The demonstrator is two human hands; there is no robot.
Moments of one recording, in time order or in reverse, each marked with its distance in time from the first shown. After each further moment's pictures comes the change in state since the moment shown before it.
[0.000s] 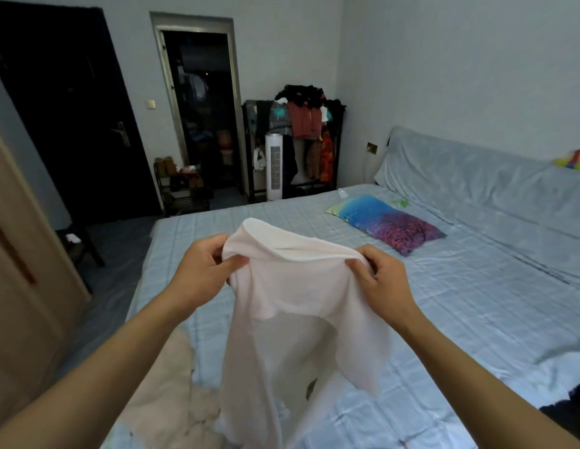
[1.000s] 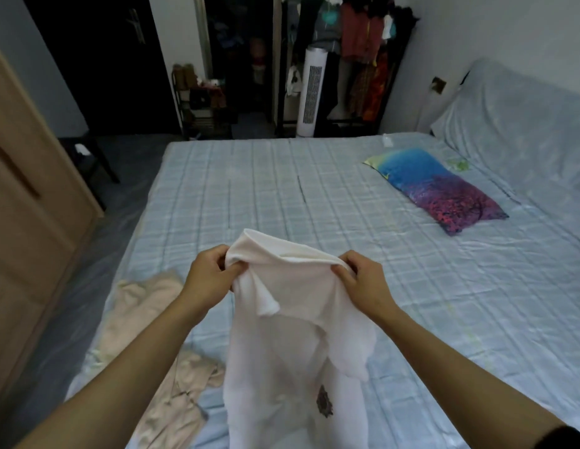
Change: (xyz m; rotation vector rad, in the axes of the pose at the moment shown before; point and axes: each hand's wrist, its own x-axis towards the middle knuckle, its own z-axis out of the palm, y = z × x) left_hand 0.088 -0.195 0.060 -0.020 0.136 -0.485; right_hand 0.085 0.175 0.163 -0.064 -0.396 0.208
